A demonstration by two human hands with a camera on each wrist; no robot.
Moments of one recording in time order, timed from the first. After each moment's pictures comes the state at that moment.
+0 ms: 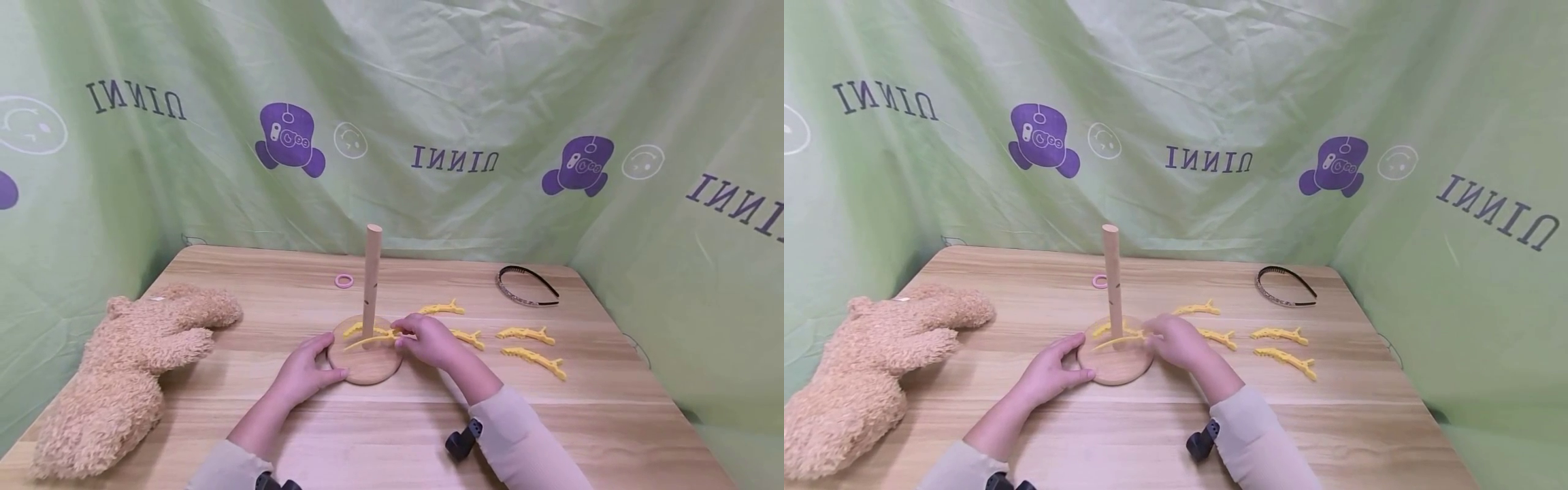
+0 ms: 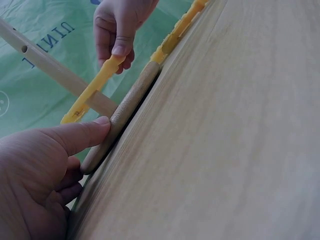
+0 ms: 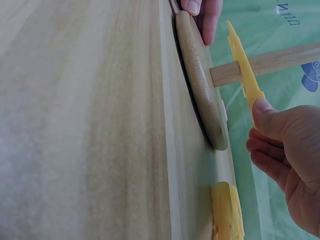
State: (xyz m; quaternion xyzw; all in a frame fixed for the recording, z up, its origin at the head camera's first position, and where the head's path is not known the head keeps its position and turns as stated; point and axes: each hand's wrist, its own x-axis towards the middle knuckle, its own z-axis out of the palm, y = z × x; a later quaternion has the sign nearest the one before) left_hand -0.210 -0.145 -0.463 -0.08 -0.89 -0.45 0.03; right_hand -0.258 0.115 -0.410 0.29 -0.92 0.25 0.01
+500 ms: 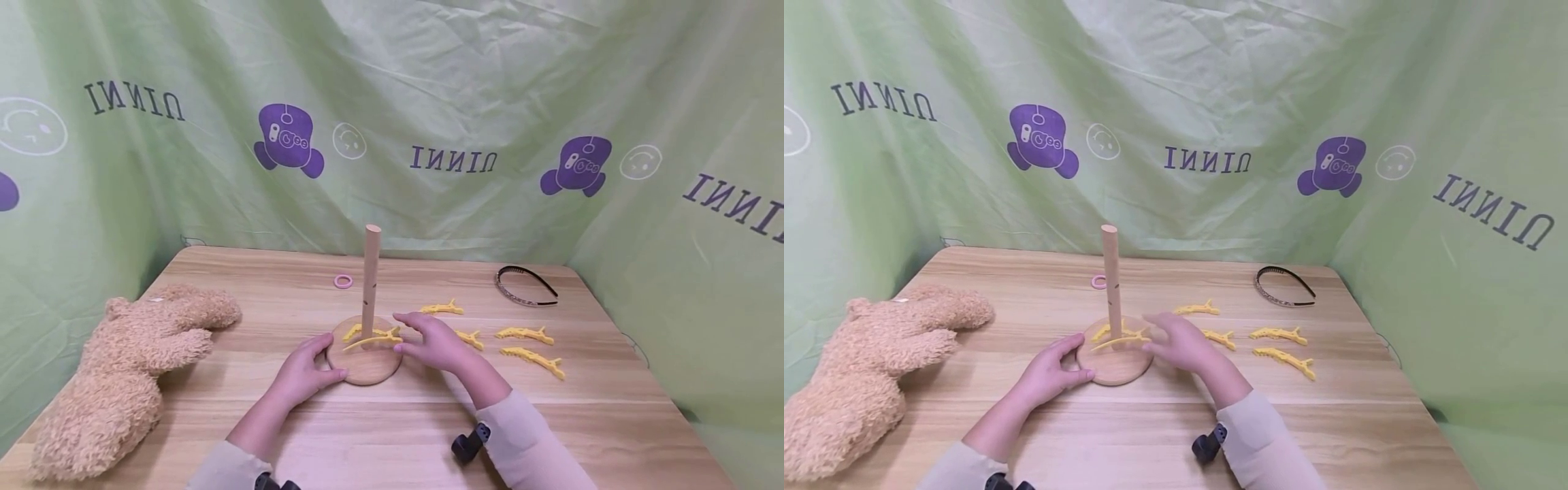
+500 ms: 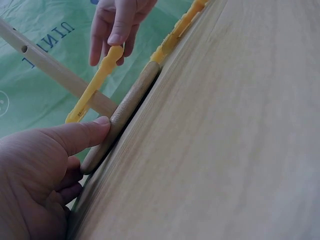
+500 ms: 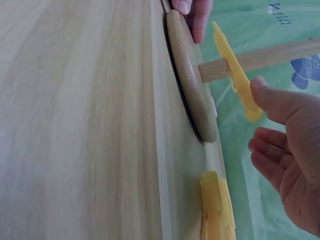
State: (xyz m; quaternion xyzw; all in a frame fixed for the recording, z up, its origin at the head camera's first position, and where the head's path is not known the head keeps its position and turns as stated) left_hand -0.210 -0.146 -0.464 -0.08 -0.89 -0.45 0.02; right_hand -0.250 0.126 -0.404 0.27 -0.92 0.29 -0.03
